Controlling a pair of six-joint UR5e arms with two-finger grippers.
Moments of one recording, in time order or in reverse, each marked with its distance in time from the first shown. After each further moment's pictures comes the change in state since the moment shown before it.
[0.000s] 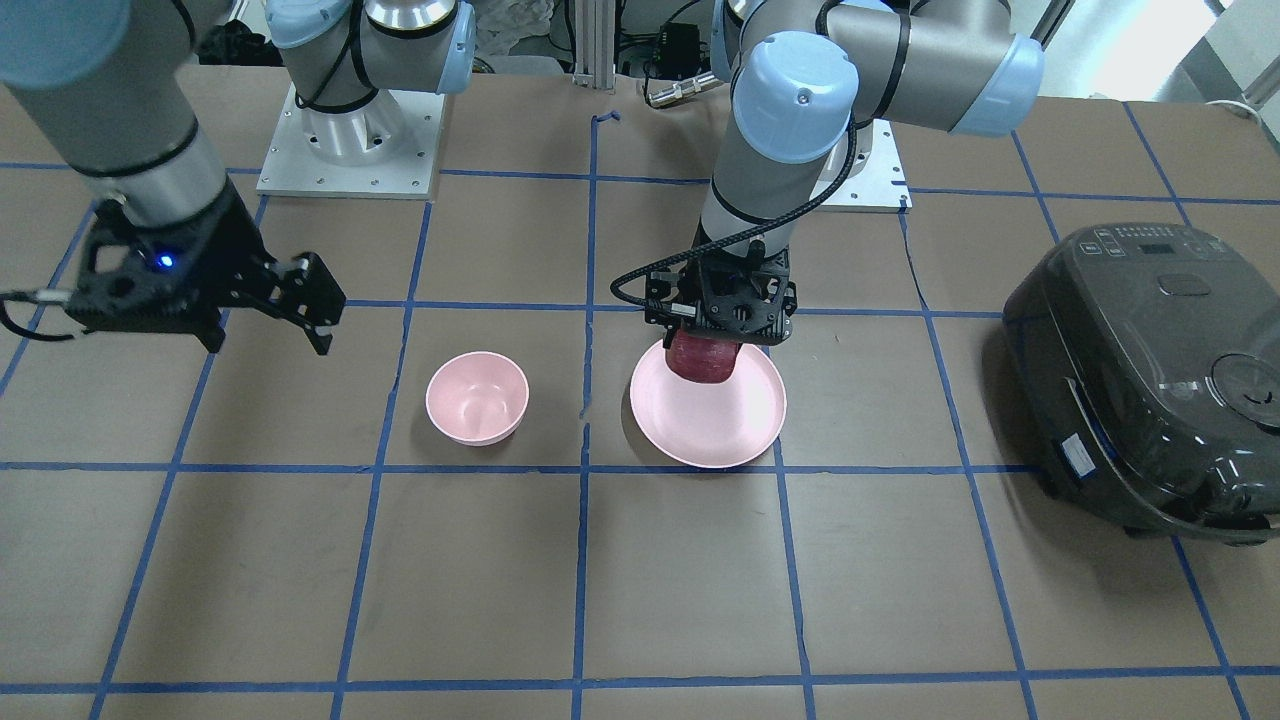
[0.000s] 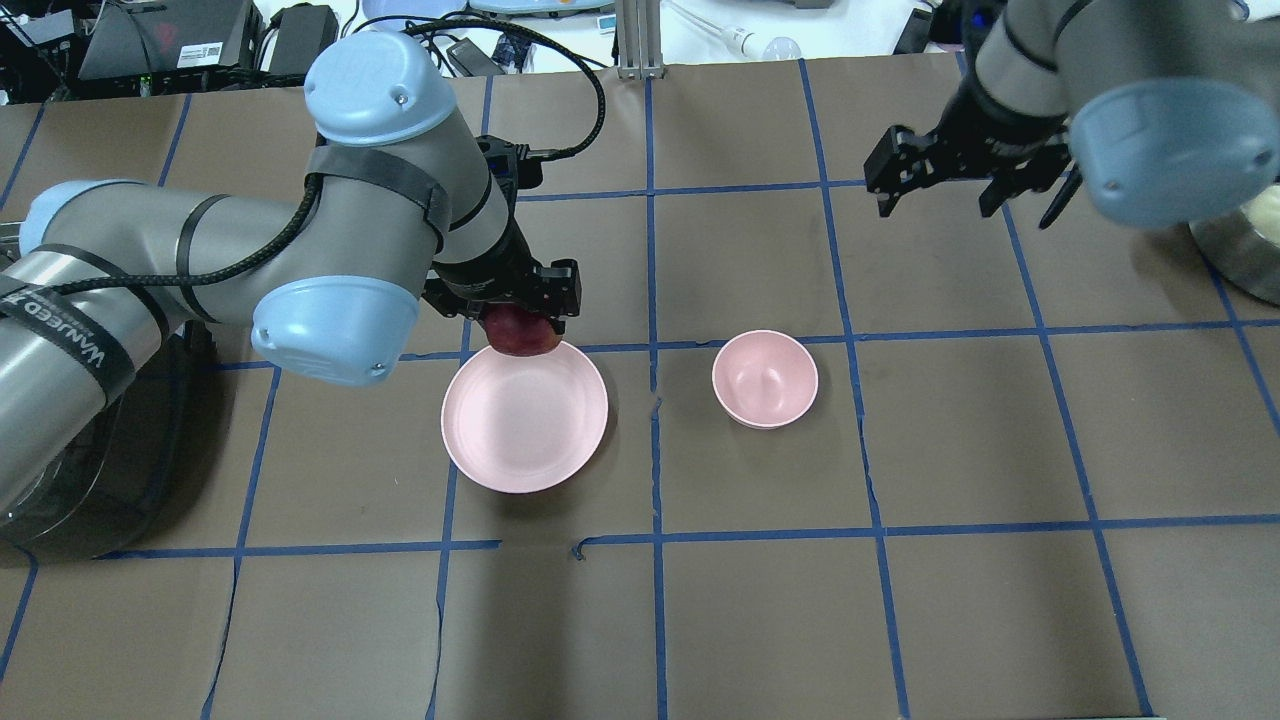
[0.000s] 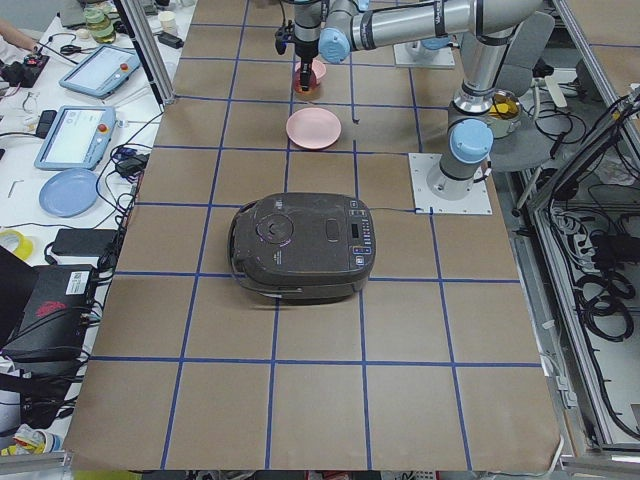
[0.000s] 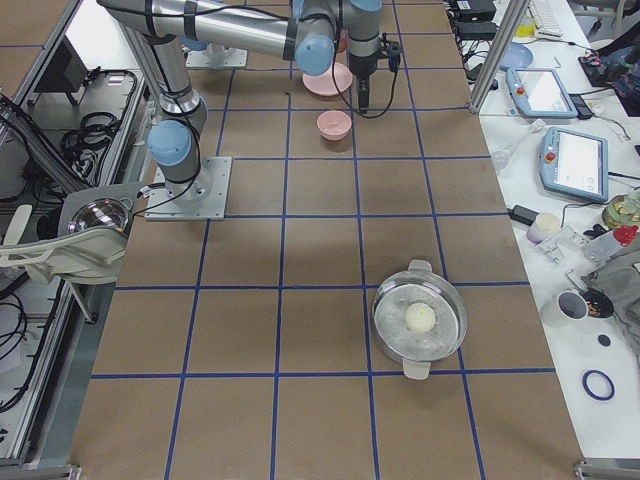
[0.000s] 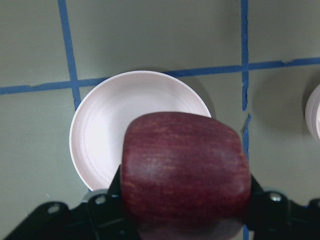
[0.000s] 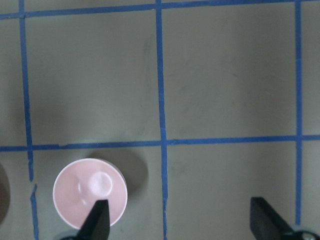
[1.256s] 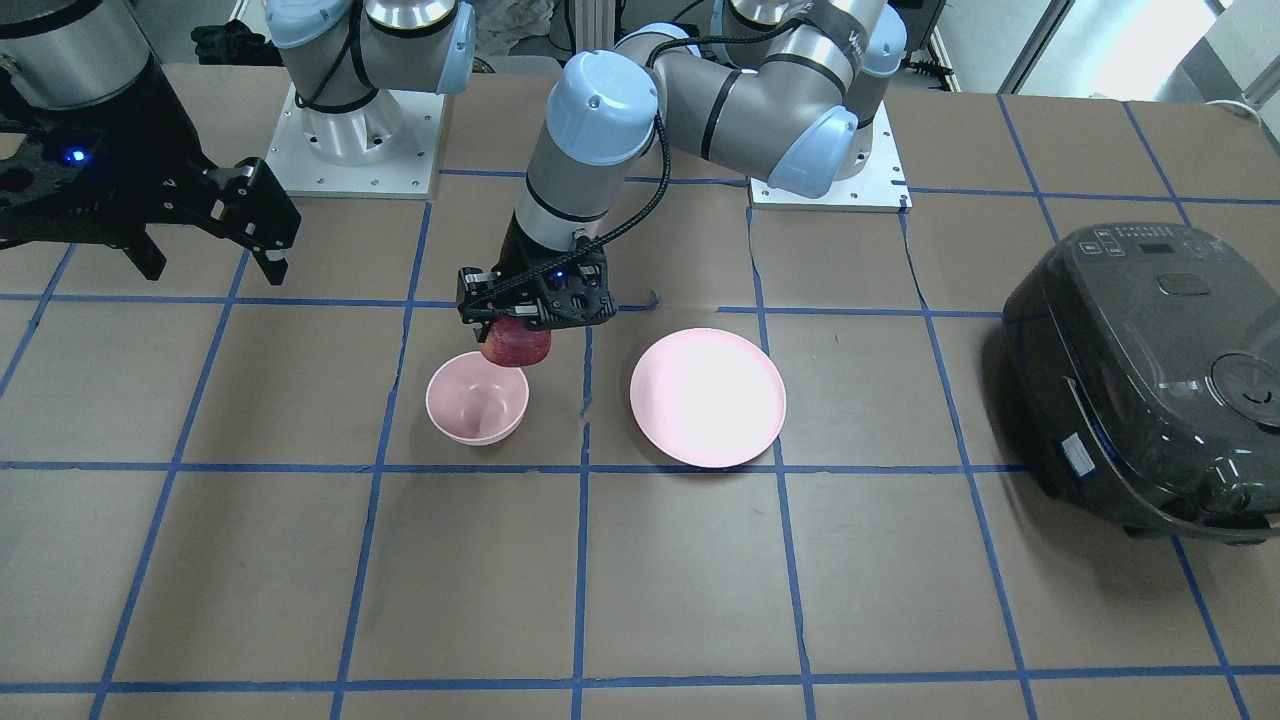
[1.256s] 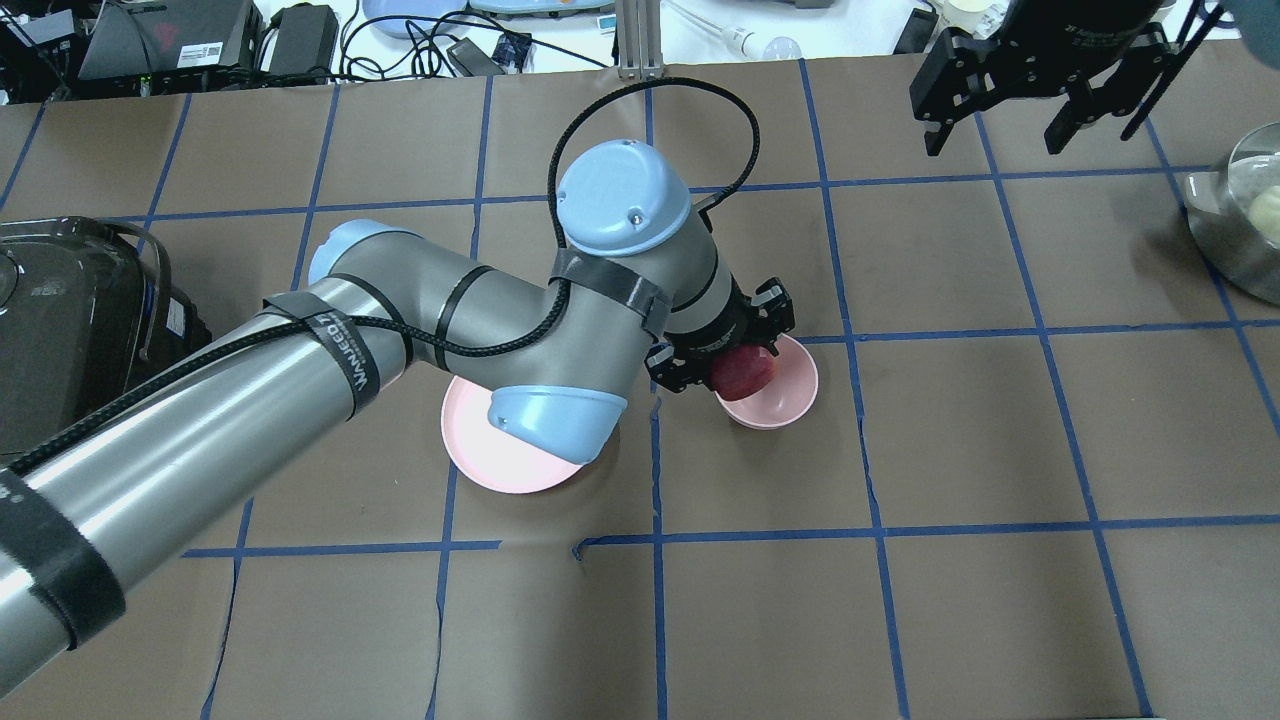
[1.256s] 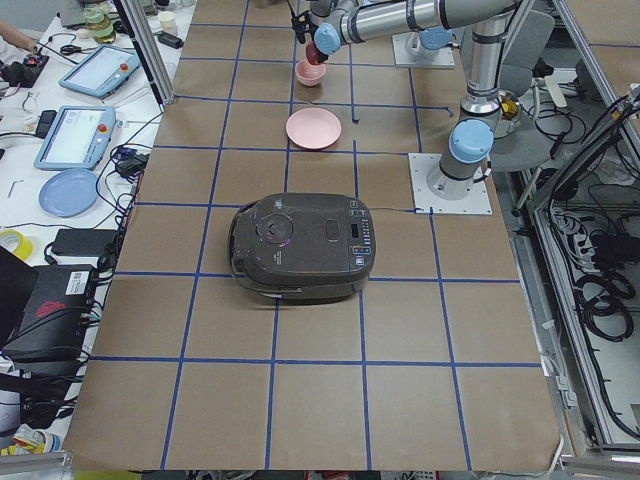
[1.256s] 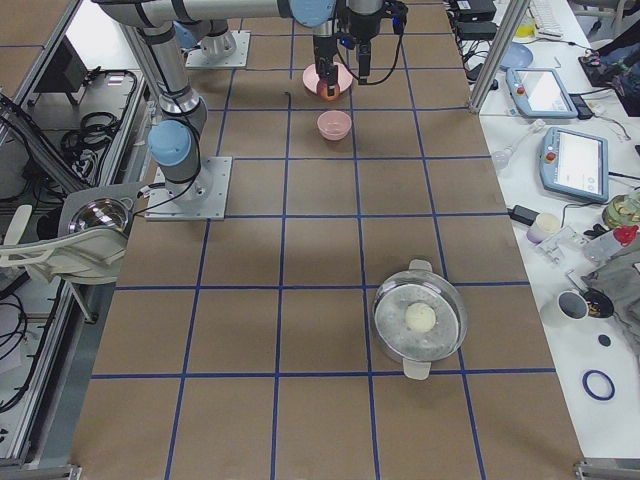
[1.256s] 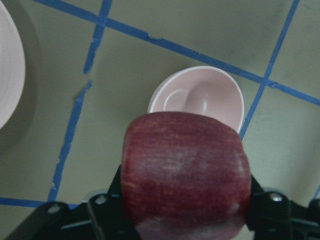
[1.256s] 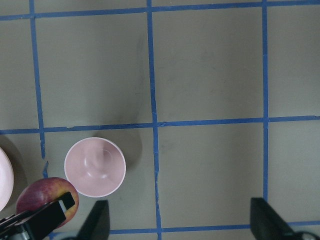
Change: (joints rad) left arm -0.279 -0.188 0.038 0.314 -0.181 -0.758; right arm -0.001 0.004 -0.153 0.192 -0.020 -0.001
